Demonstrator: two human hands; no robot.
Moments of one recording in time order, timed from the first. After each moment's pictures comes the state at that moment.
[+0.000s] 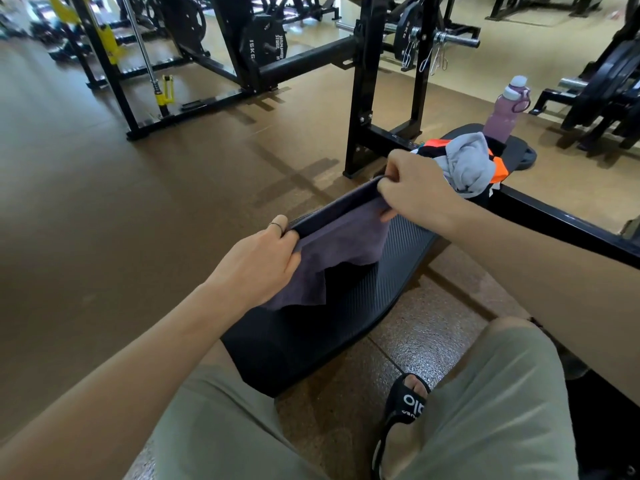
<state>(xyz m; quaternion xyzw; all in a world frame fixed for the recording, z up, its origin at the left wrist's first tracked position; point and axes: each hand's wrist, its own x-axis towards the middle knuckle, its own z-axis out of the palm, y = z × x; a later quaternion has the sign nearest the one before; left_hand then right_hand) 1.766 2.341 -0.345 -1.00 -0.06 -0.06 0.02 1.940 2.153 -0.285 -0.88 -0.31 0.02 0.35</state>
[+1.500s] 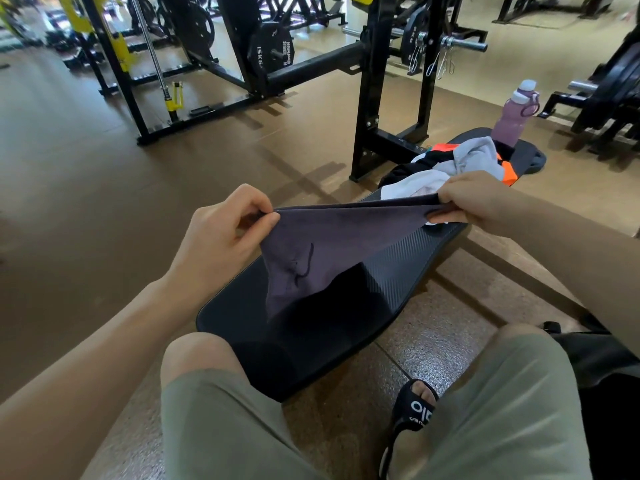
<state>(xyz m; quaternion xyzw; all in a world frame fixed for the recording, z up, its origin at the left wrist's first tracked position) 1.734 2.359 -0.294 -0.91 -0.05 -0.31 -0.26 1.997 2.113 -0.305 -0.85 -0.12 0.20 0.47</state>
